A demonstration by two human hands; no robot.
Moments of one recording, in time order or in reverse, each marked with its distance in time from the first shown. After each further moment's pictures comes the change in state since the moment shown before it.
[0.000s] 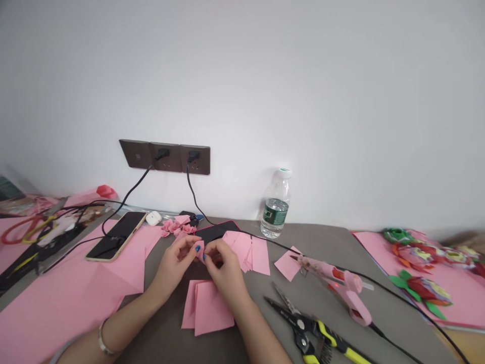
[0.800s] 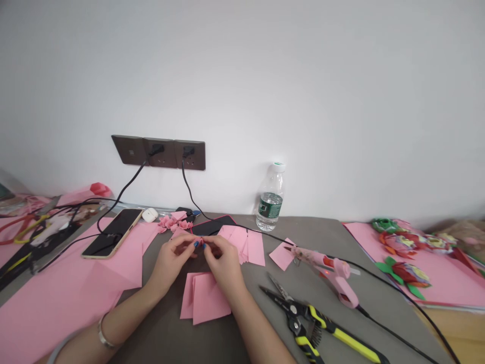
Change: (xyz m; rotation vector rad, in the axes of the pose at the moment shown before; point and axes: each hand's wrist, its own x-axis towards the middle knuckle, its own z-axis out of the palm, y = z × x) left_hand -0.003 0.001 0.000 -0.017 -0.007 0.015; right_hand 0.000 0.005 -0.001 -0.031 0.092 0.026
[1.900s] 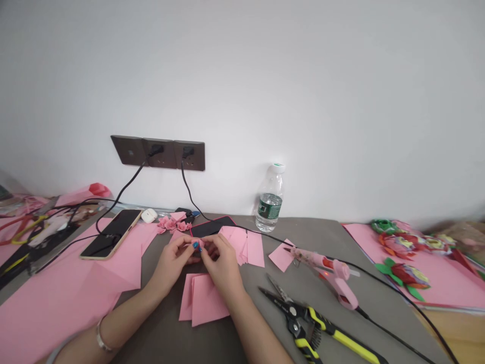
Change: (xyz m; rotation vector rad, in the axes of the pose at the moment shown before) left_hand 0.000 -0.004 0.005 -0.139 -0.018 -0.179; right_hand -0.001 -0.003 0.002 -0.141 -0.009 -0.056
